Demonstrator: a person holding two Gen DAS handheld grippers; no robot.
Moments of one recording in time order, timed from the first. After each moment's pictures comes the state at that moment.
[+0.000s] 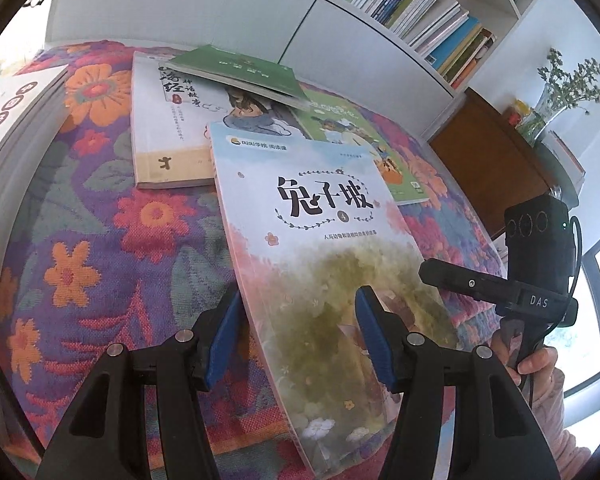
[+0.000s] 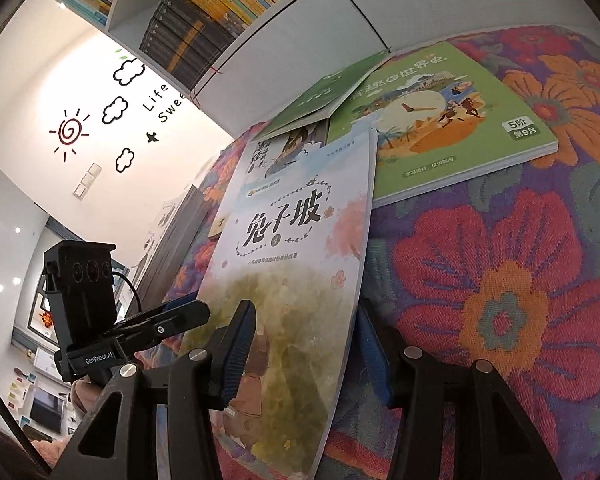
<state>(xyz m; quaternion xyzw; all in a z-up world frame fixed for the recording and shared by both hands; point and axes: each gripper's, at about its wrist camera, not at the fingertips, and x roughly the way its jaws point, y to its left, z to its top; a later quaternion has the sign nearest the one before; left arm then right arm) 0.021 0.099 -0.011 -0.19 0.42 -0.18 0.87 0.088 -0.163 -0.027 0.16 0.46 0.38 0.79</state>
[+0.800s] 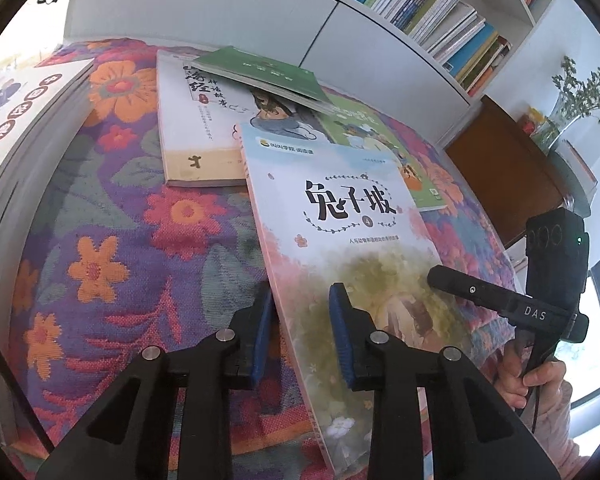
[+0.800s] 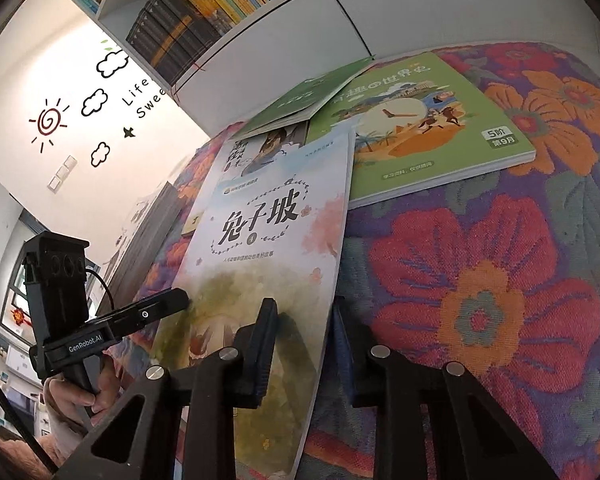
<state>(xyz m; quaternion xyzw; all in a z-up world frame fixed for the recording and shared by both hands) 0.018 0.109 -0.014 -0.20 0.42 -0.15 0.87 0.083 -0.162 -0.025 0.12 0.46 0.33 0.82</state>
